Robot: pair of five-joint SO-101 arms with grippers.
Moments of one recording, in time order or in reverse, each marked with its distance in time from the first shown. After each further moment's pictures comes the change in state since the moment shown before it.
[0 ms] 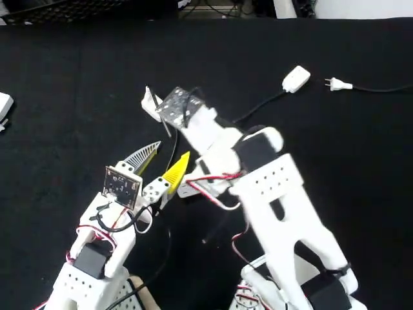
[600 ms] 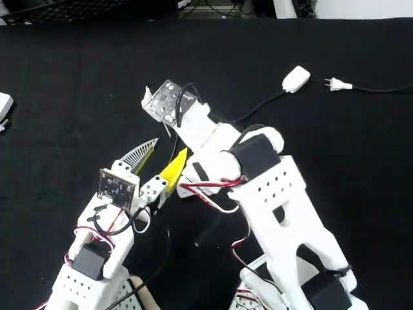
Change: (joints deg) left arm -0.2 -0.4 0.0 0.0 0.1; right arm -2.7 0.0 -9.9 4.5 -2.7
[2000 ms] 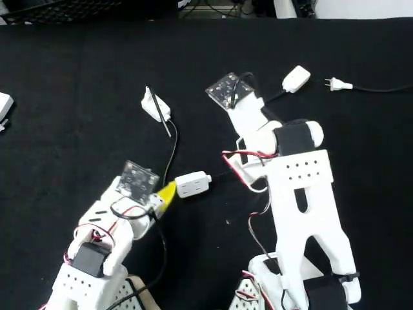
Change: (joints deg) left arm -2.5 0.3 0.0 23.9 -10.1; right arm 21.2 0.0 11.3 -1.8 6.2
